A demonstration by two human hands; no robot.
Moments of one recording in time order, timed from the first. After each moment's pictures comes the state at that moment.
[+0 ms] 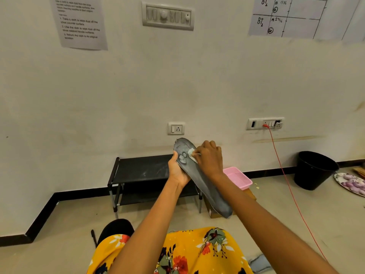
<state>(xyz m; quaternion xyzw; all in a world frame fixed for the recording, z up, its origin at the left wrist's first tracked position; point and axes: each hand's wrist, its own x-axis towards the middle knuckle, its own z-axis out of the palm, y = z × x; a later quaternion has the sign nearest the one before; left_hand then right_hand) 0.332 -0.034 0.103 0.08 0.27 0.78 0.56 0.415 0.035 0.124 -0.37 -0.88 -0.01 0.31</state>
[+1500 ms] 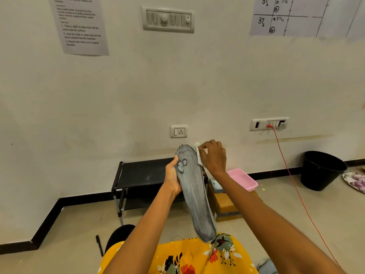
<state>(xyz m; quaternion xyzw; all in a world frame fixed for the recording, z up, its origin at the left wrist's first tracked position) 0.301 -0.040 0.084 0.12 0.36 0.75 0.54 0.398 0.060 0.118 -0.39 -0.82 0.12 0.40</state>
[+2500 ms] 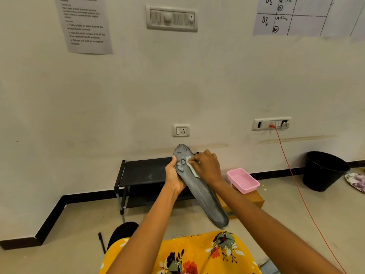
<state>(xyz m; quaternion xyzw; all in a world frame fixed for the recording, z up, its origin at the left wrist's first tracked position) 0.303 -0.049 0.087 0.09 0.33 0.78 0.52 0.395 0.028 0.104 -0.29 -0.90 0.06 0.33</state>
